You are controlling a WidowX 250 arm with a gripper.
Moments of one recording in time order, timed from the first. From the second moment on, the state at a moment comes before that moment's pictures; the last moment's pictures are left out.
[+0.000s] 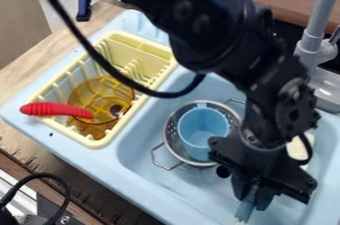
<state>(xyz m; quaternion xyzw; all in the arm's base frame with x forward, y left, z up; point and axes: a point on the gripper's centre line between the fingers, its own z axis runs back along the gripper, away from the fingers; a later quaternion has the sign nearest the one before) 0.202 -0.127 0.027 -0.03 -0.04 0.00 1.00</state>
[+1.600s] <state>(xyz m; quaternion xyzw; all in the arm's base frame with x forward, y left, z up) 0.224 -0.063 0.079 -0.04 -0.05 0.20 0.98</state>
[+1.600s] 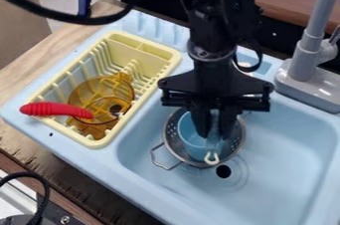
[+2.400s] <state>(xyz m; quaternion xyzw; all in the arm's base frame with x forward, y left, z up) 0.279 -0.071 0.070 -0.04 -0.08 0.32 0.94</state>
